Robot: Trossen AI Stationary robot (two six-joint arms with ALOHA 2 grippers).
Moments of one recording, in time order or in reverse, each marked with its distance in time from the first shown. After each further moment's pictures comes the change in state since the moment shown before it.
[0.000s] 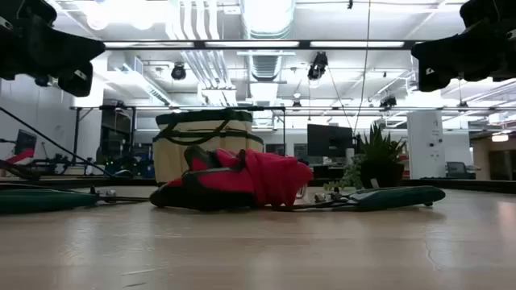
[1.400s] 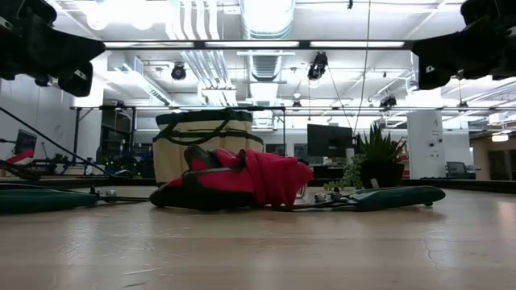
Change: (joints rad) left arm 0.000 0.000 0.000 0.000 0.000 0.000; right arm 0.000 0.000 0.000 0.026 0.000 -0.002
